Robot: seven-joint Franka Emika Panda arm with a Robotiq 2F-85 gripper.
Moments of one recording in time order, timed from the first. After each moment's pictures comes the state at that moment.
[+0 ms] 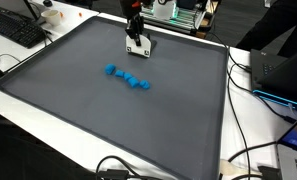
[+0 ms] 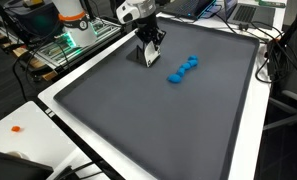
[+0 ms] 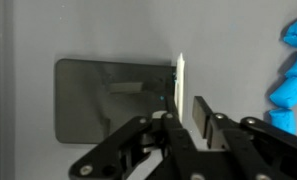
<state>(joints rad) 0.04 0.06 0.04 -2.54 0.51 2.65 1.04</state>
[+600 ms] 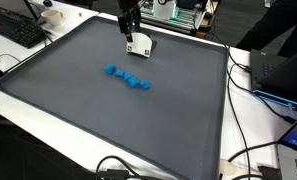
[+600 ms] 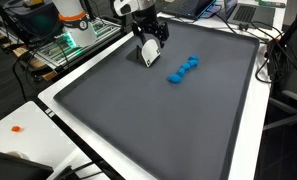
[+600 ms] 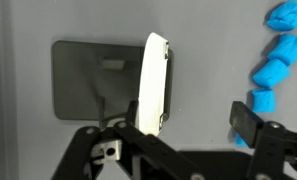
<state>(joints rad) 0.03 0.01 0.02 -2.54 0.38 2.63 1.14</state>
